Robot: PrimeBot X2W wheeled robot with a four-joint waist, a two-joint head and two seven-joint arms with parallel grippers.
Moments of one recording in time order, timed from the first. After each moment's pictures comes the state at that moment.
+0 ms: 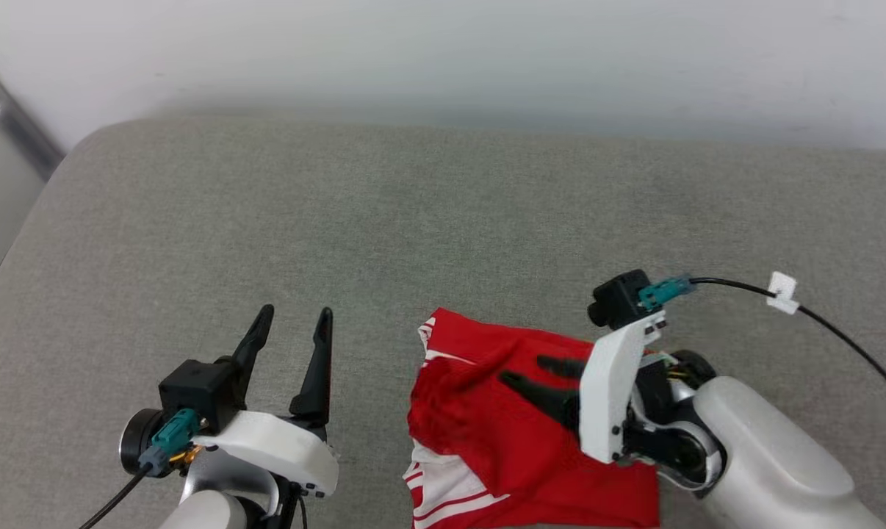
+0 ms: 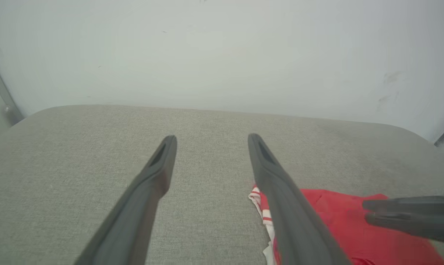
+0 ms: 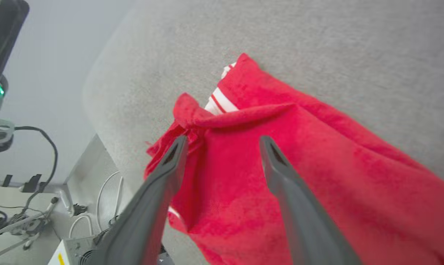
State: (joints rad) left arm -0.17 0.41 -0.49 -0.05 -0.59 0.27 -0.14; right arm -0.52 -0.24 0.68 0.40 0.95 0.13 0.48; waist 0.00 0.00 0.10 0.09
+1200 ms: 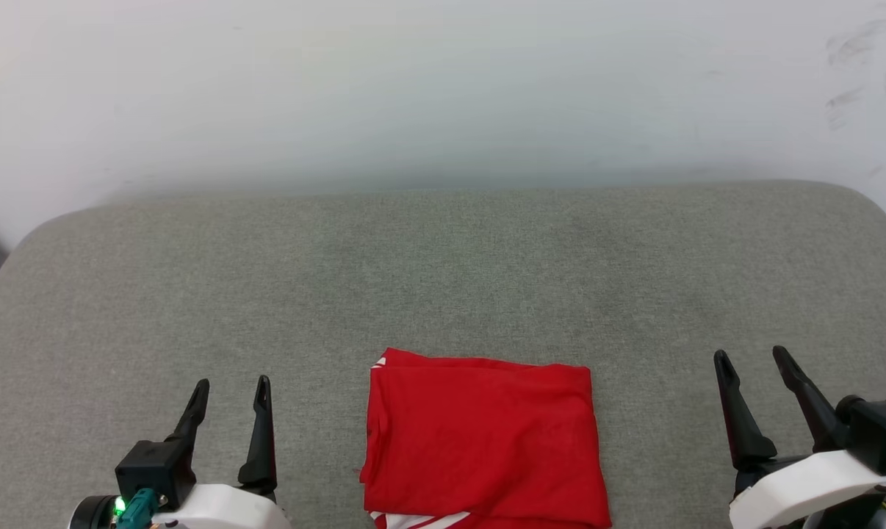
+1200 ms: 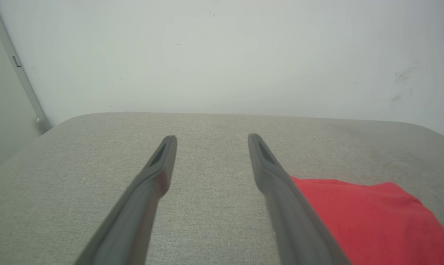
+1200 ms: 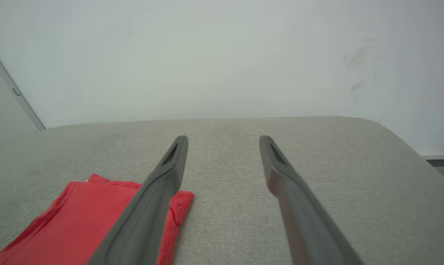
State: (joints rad) left arm 0.02 0.46 -0.43 -0.04 -0.58 0.37 -0.23; right arm 0.09 -0.09 -0.02 -0.12 0.20 0.13 0.05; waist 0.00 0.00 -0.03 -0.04
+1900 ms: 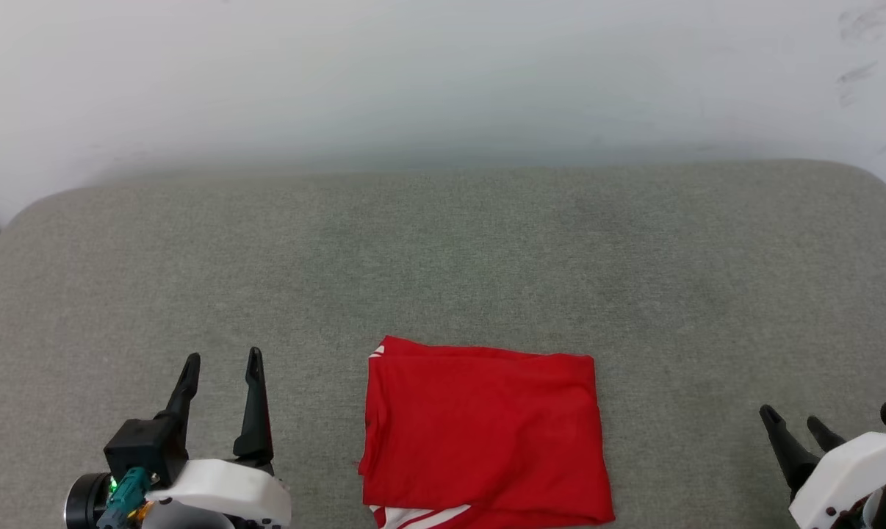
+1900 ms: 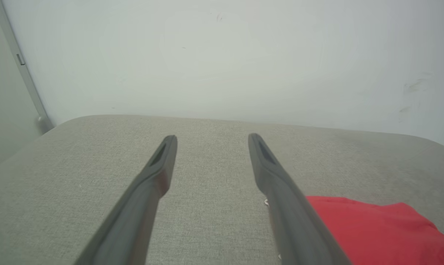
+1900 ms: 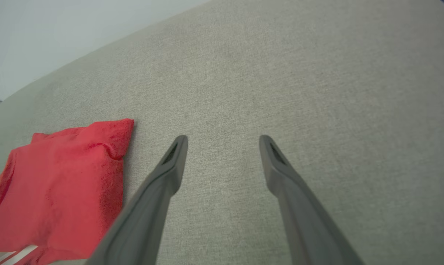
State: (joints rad) left arm -0.02 0.44 -0.40 -0.03 -0.59 0.36 -0.25; right arm 0.02 -0.12 -0.20 0.08 0.40 0.13 0.40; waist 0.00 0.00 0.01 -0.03
